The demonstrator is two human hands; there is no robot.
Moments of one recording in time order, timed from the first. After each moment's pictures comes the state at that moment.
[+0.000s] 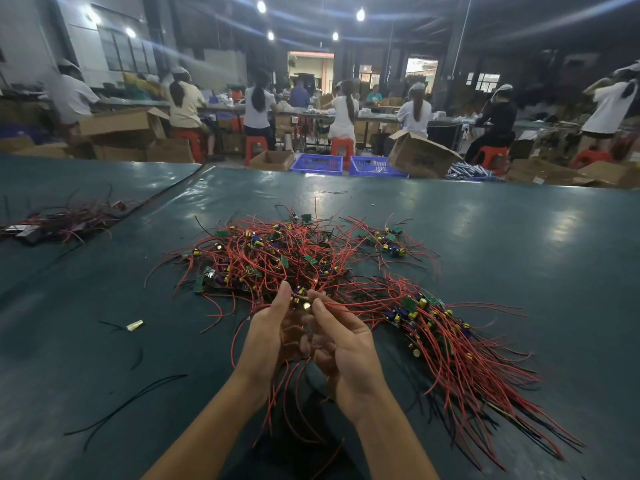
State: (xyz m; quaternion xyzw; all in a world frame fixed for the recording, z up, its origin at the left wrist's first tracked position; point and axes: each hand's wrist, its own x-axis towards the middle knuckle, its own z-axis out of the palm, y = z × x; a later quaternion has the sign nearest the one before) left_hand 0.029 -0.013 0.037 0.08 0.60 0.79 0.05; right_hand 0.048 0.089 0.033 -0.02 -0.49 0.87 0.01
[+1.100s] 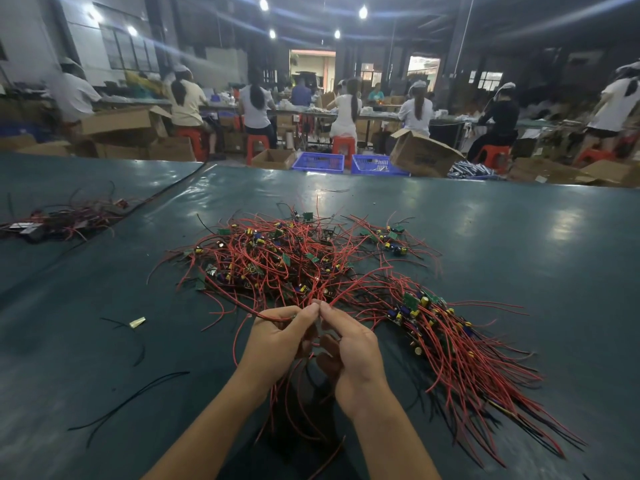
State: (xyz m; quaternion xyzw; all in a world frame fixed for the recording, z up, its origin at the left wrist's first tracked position) left_hand 0.022 -0.013 0.025 0.07 0.67 0.74 -0.01; right_hand 0.045 0.090 0.034 -0.13 -0.44 0.89 -0.01
